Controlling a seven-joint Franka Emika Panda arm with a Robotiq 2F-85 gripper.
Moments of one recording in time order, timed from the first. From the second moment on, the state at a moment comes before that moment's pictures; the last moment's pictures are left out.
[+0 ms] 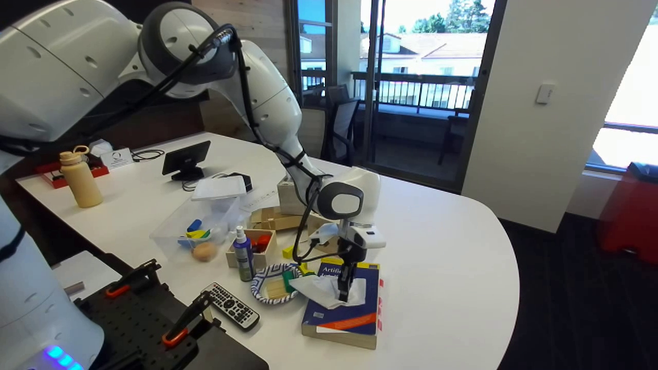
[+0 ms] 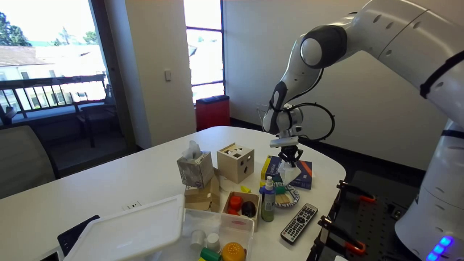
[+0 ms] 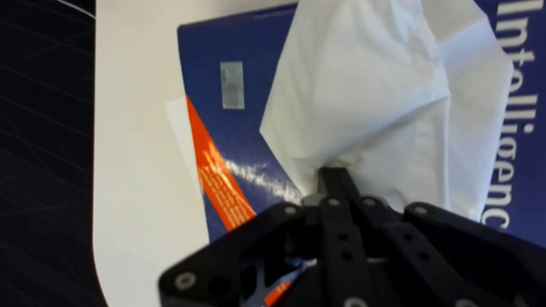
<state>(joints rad) -0.19 0.97 -0.37 -1.76 0.20 2.39 0.73</state>
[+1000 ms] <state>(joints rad) -0.05 1.00 -0.51 -1.79 0.05 2.50 0.93</state>
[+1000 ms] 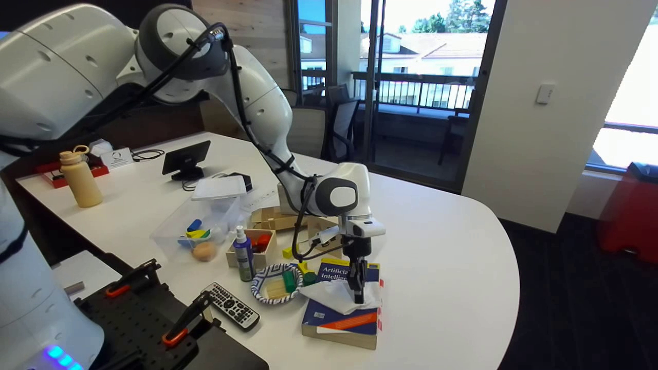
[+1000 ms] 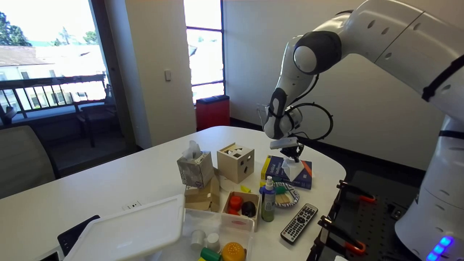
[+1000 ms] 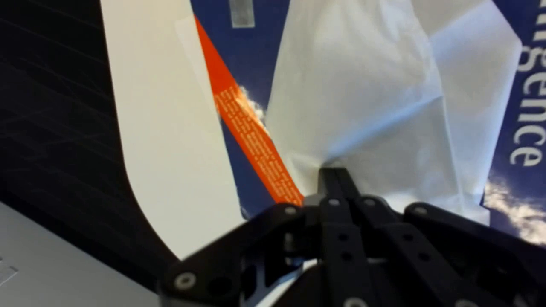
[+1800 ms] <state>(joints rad) -0.06 1.02 -0.49 -1.82 0.01 2.39 0.97</state>
